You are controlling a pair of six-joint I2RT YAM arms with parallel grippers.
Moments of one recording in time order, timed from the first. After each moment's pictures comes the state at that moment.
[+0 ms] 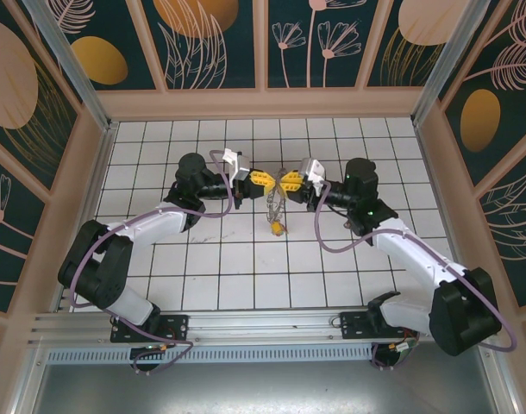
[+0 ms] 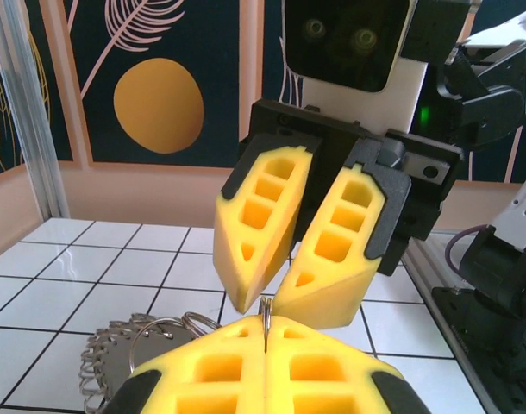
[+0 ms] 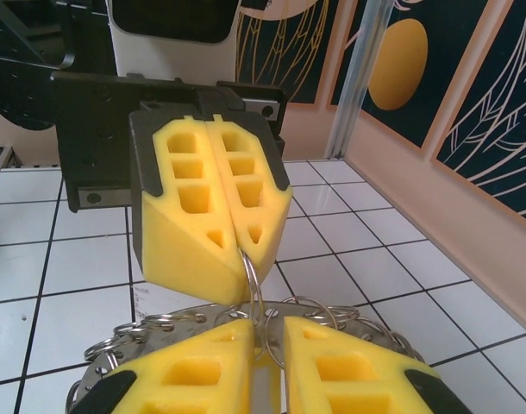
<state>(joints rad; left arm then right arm) -0.52 1.56 0.87 0.76 1.01 -0.10 0.45 1.20 0.76 0.28 -0.79 -0.32</state>
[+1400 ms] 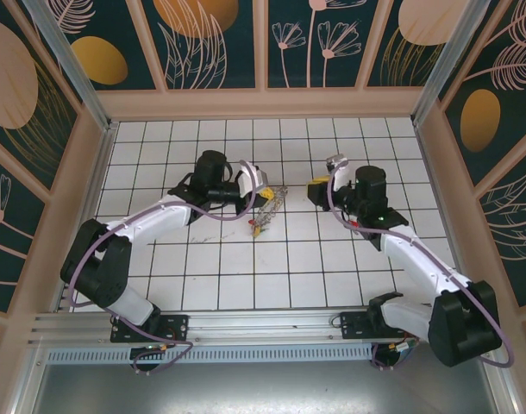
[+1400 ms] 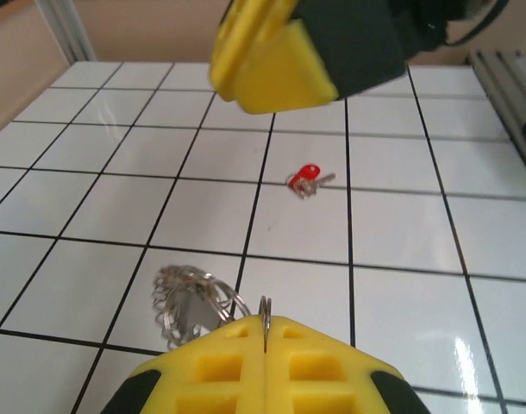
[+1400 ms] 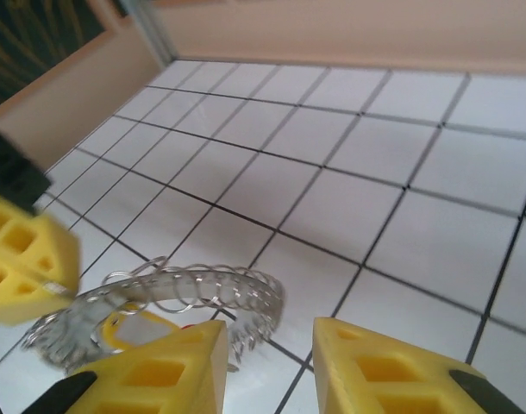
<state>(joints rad) -0.57 1.58 1.01 0.02 0.76 0.47 0.33 1.14 0.67 0.05 -0.44 0.19</state>
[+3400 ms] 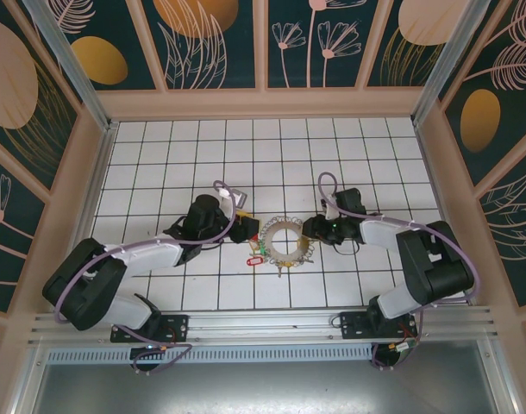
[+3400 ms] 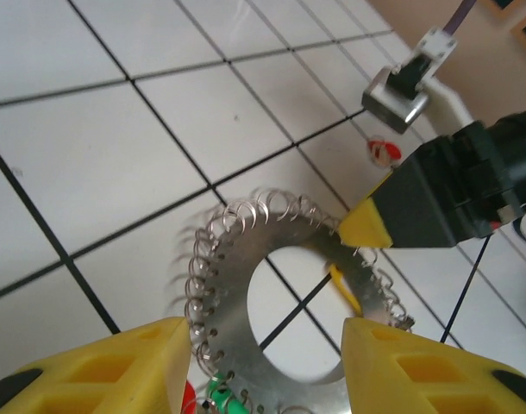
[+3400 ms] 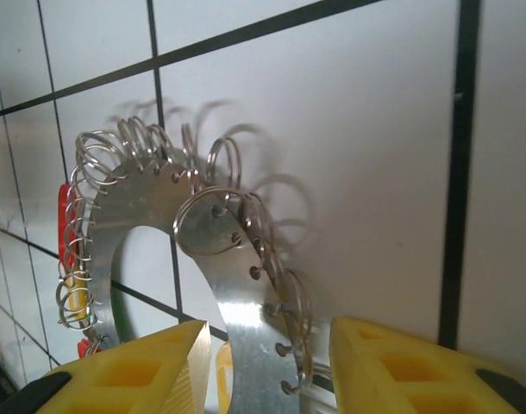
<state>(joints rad) -0.65 1.43 0.54 0.38 0.36 -0.40 0.33 1.51 0.58 -0.10 -0.55 0.53</state>
